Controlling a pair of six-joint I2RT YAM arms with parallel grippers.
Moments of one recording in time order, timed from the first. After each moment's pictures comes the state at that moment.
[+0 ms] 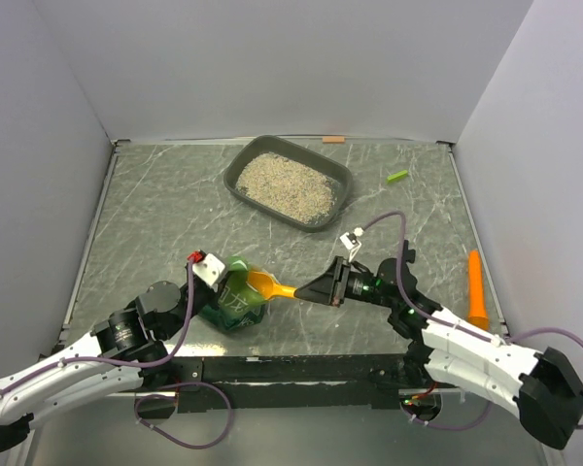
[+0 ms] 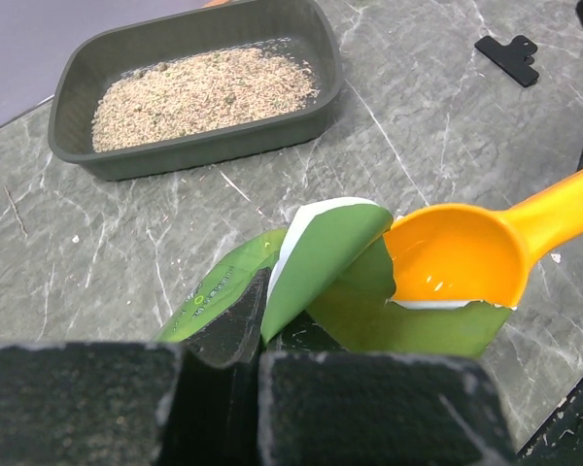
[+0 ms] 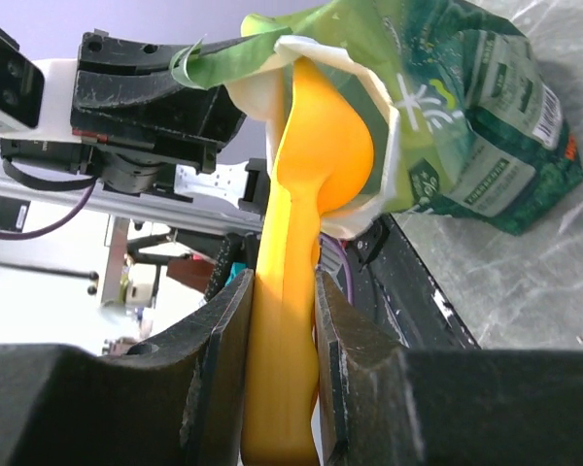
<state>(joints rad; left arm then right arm) -1.05 0.44 0.48 -0.18 -0.39 0.05 0.75 0.84 0.32 0.45 -0.54 1.14</state>
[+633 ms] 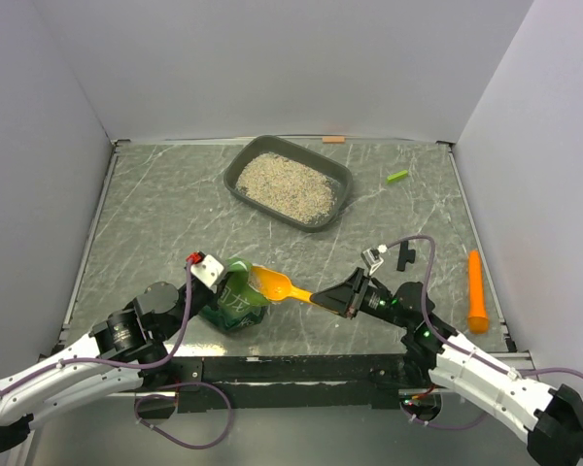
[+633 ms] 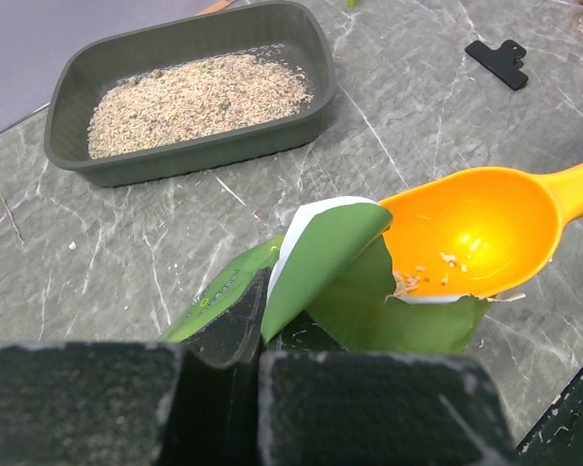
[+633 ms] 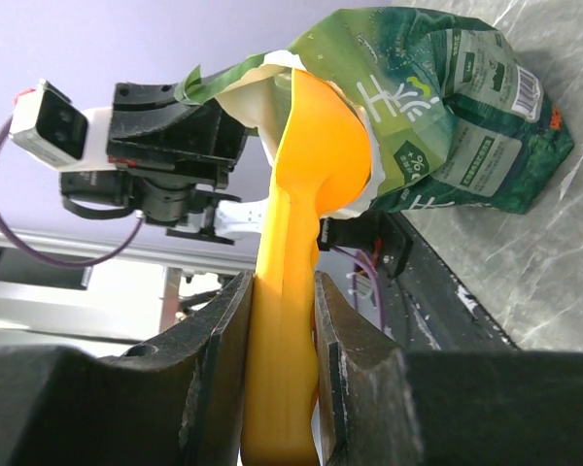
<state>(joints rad) -1.05 0.43 0.48 -0.19 -0.37 0.06 0.73 0.52 0.12 0.41 -0.40 1.34</state>
